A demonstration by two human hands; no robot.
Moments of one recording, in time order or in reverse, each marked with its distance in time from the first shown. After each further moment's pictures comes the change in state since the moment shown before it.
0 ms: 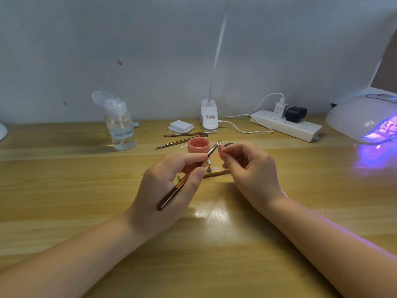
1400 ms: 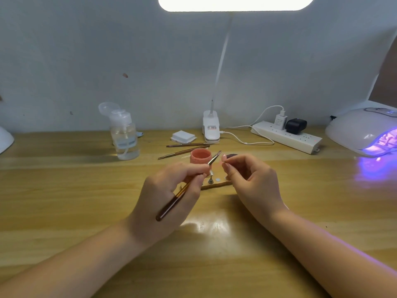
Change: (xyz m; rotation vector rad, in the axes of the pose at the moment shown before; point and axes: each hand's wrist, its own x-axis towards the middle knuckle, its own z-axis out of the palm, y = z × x) left_hand 0.005 0.003 -0.004 0.008 0.041 0.061; right_hand 0.000 -0.002 0.001 0.011 0.037 0.030
